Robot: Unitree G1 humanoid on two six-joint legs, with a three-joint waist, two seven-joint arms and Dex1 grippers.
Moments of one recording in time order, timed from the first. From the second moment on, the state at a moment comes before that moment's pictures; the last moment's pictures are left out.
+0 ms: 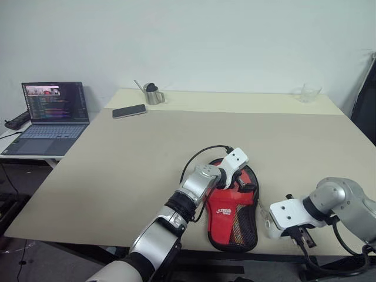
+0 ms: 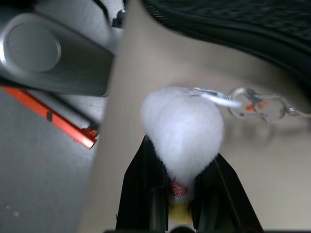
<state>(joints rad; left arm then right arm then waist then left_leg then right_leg) -0.94 -0.07 -0.35 0.74 0.03 0.39 -0.69 -0.32 -1.14 0.37 -0.44 -0.10 0.38 1.44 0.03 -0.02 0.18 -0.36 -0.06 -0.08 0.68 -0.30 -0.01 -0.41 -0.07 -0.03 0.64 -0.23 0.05</state>
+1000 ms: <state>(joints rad) -1.00 -0.10 -0.34 0.92 0.08 0.28 -0.68 0.01 -1.25 0.31 -0.76 -0.06 0.49 1.37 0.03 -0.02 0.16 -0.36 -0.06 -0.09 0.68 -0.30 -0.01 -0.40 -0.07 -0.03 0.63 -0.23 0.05</state>
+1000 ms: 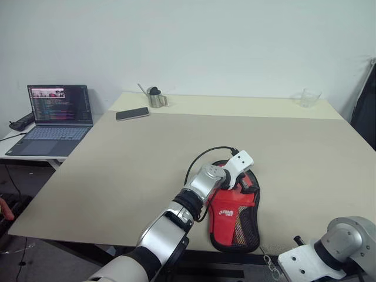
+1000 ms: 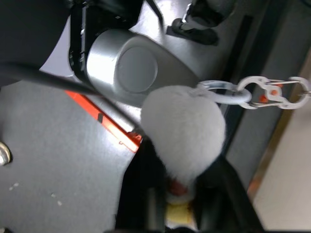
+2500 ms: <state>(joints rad) -0.44 1.04 0.35 0.10 -0.52 0.62 -1.41 -0.73 -1.10 0.01 0.46 0.32 0.33 1.54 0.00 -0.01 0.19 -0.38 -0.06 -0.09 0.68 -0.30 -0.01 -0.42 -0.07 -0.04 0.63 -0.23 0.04</state>
